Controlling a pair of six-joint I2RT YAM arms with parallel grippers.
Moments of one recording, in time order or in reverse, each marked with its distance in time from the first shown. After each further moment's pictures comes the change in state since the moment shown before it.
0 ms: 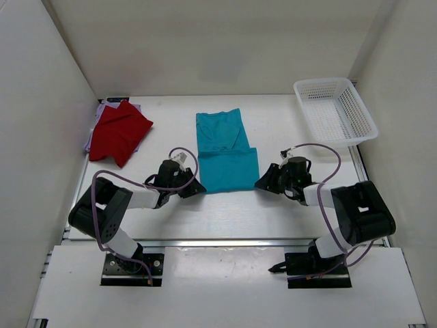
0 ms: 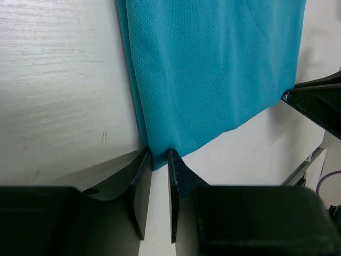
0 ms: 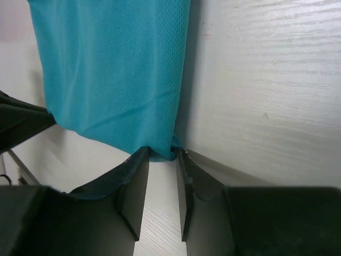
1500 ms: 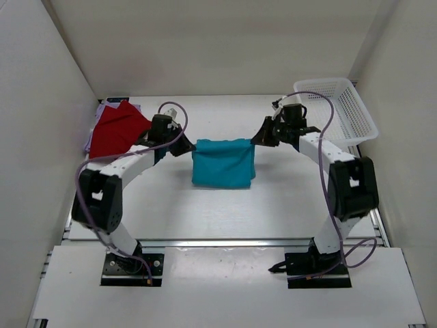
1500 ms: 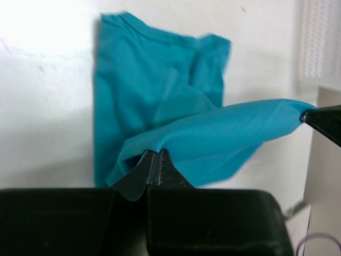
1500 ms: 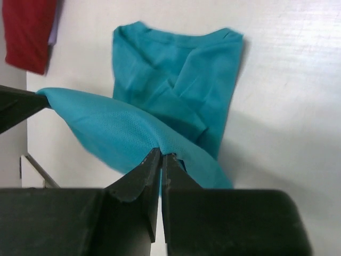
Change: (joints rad) left arm 0.152 -0.004 0.557 -0.529 -0.056 0.119; right arm -0.021 0.153 0.711 -0.541 -0.062 -0.148
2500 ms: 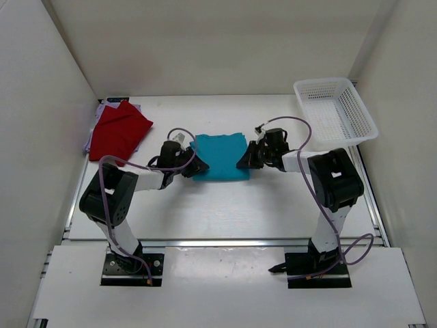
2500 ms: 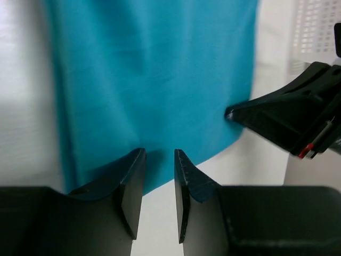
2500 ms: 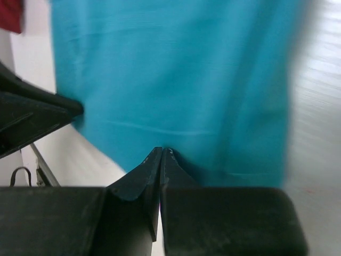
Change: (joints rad) left arm -0.089 0.156 -0.271 0.508 0.058 -0.194; right arm 0.116 0.220 -0.167 0.370 -0.074 0.097
